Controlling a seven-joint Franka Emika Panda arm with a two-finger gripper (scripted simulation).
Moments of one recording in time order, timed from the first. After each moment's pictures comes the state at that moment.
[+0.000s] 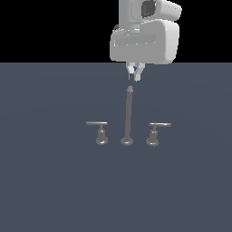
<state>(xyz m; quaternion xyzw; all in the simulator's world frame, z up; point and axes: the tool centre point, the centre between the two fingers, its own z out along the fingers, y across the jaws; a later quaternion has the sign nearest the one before) -0.061 -0.051 0.253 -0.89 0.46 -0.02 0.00</state>
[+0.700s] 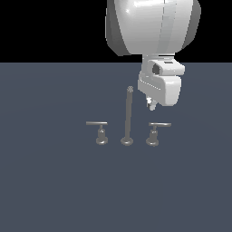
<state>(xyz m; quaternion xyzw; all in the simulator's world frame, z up) -0.017 -0.124 0.147 -0.77 0.63 -0.01 0.00</state>
